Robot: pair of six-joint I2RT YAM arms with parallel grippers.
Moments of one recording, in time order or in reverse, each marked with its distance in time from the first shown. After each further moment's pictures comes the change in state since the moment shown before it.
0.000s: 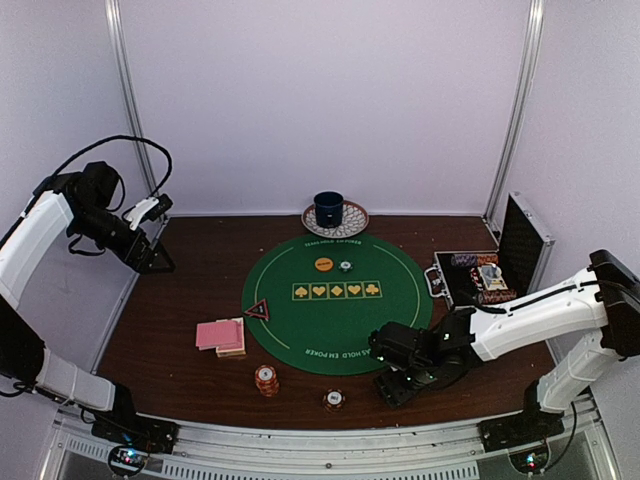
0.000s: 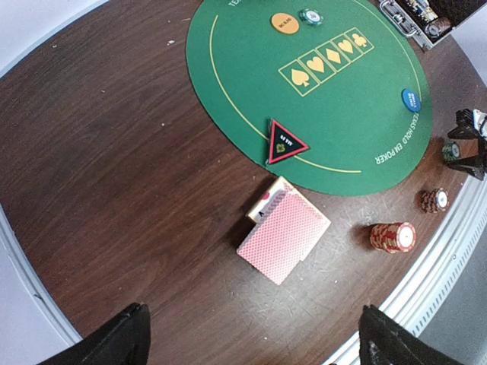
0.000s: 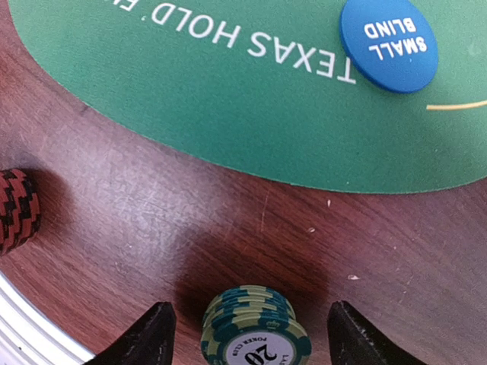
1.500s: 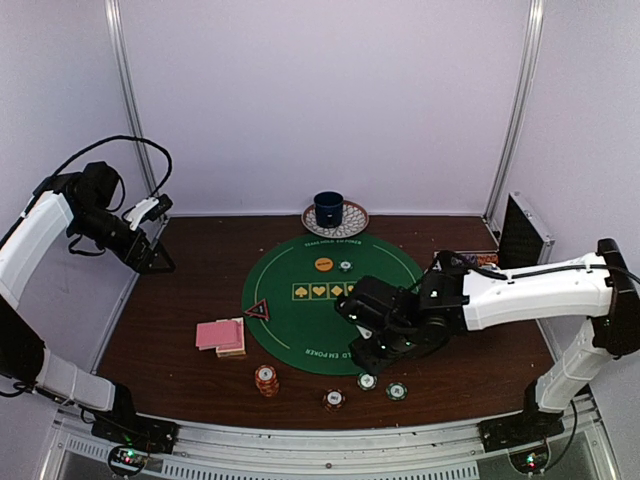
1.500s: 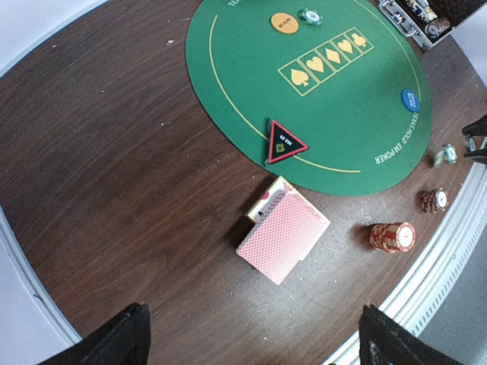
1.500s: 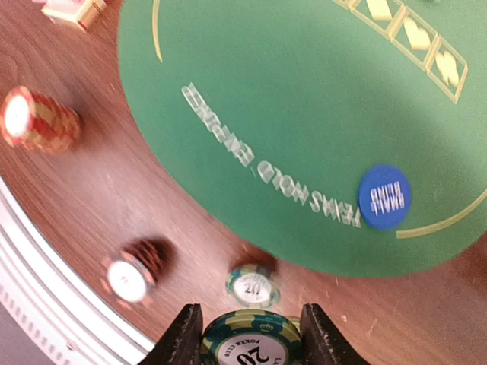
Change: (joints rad) left arm 0.000 -0.001 -0.002 0.000 0.001 0.000; right arm 0.000 0.037 0.319 -0.174 0.026 -0.126
